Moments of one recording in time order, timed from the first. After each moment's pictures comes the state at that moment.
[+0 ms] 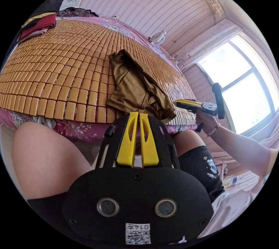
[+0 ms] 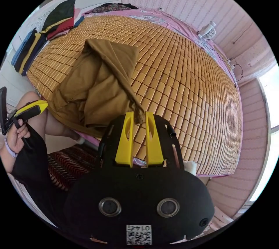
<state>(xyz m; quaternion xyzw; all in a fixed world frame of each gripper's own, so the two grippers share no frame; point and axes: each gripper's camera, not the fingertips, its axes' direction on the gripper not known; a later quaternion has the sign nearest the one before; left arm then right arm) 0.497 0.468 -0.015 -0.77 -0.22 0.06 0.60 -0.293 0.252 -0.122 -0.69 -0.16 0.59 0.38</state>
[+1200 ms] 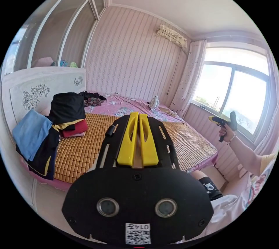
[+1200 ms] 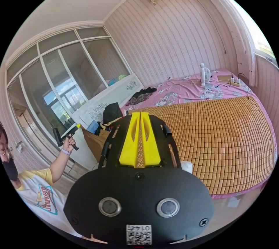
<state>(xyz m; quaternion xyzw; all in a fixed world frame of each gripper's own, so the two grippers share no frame) 0.588 0.202 0.057 -0.58 -0.12 0.29 0.75 -0.017 0.241 -0.321 -0.32 0.04 0.83 0.45</state>
